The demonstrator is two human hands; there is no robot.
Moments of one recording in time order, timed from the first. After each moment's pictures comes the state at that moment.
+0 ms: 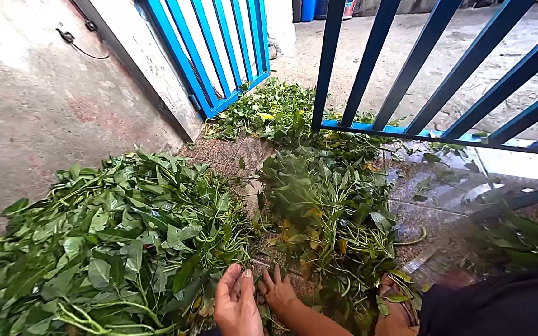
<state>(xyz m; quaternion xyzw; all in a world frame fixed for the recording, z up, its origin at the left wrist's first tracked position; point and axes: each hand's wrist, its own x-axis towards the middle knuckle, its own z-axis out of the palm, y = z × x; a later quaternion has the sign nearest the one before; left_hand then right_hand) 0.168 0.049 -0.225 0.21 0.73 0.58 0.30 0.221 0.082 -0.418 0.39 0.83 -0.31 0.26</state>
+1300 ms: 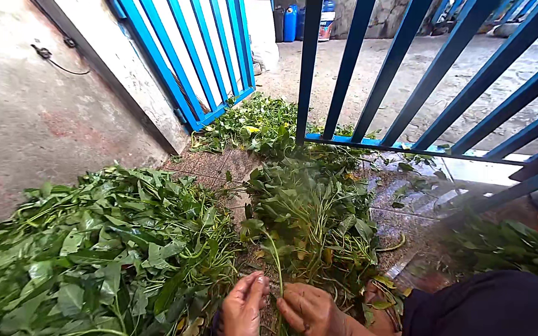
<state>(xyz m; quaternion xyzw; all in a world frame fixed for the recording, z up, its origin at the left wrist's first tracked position) 0.172 0.060 -0.229 0.29 0.66 0.49 0.50 0.352 0.076 -0.324 0.25 0.87 0.03 -0.43</state>
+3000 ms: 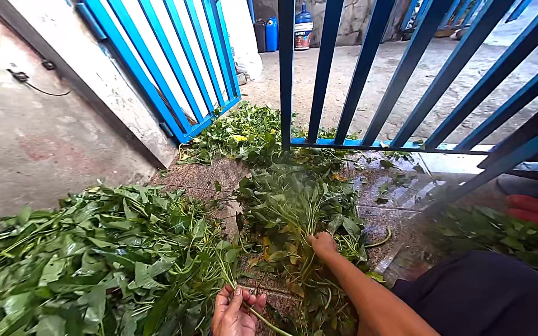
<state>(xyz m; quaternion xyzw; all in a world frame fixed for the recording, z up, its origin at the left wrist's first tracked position) 0.180 0.067 -0.225 0.05 0.54 0.61 0.57 0.423 0.212 -0.359 0.82 0.42 -0.39 -0.06</state>
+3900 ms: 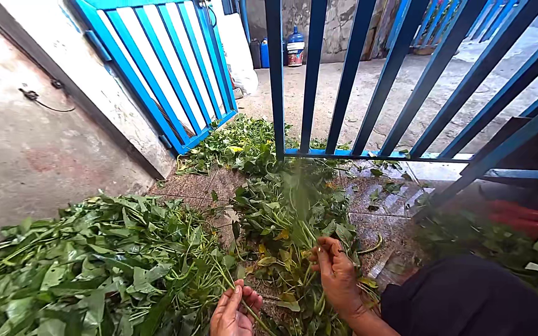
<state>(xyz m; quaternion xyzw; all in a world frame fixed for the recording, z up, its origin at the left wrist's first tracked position) 0.186 0.062 -0.216 0.07 0.51 0.62 0.60 0.398 0.100 -0.247 0.59 0.48 -0.30 -0.58</state>
